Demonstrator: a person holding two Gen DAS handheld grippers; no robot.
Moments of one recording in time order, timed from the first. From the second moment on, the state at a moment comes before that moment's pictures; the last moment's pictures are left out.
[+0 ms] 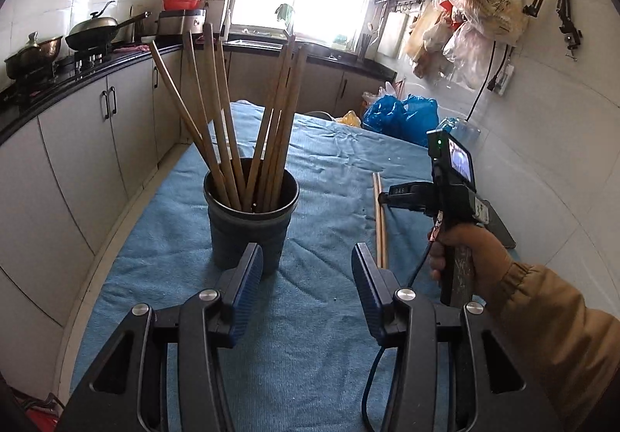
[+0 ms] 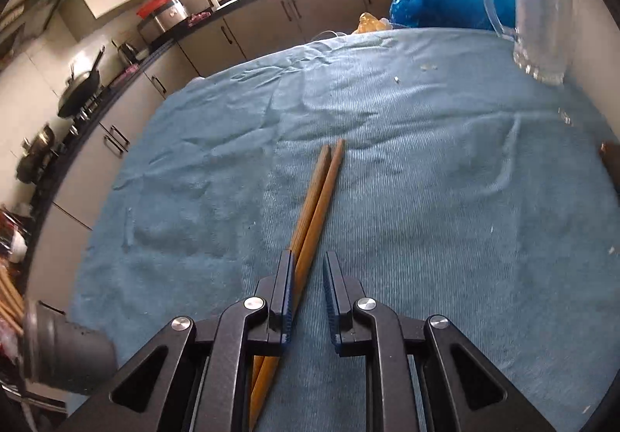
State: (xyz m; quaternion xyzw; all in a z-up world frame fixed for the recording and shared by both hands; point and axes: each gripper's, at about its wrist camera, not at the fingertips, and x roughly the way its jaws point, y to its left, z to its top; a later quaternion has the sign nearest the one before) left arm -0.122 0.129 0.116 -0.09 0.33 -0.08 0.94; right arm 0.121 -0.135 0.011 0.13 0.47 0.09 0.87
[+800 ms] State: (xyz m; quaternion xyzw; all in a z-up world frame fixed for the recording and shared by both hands) left arm -0.121 0.100 0.112 -0.09 0.37 -0.12 0.92; right arm 0.066 -0.201 0.013 0.03 0.52 -0.01 0.85
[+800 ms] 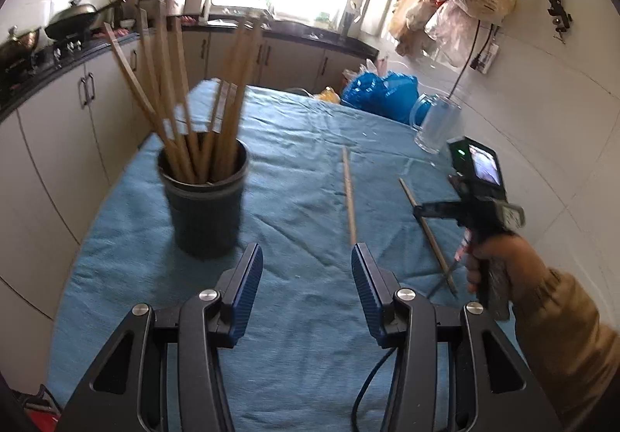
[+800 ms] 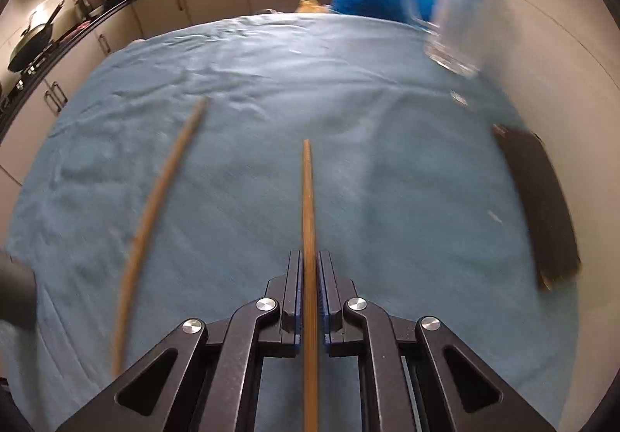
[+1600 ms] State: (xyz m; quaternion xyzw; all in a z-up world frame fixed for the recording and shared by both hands) left arm 0.019 -0.036 0.021 0.01 0.50 -0.09 0.86; right arm 0.011 -0.261 0.011 0.14 0.48 0.02 0.87
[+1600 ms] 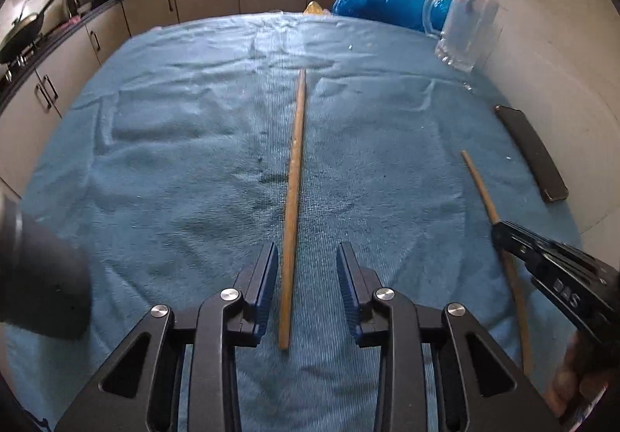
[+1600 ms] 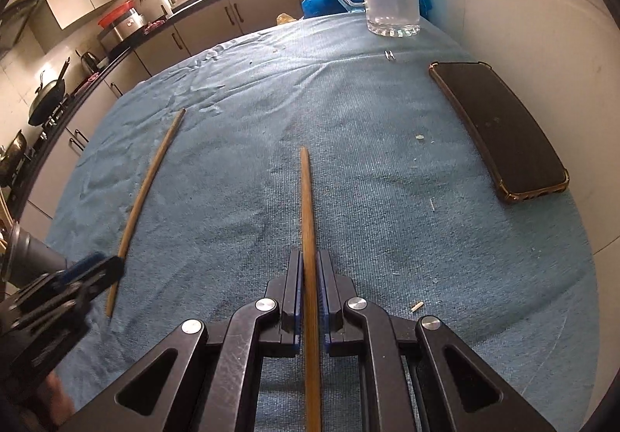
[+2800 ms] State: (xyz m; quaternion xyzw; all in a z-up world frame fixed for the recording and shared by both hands) left arm -0.028 -0.036 0.057 0.03 0.53 -0.16 0.83; right arm -0.028 -0.259 0.013 0.12 0.57 0.08 0.81
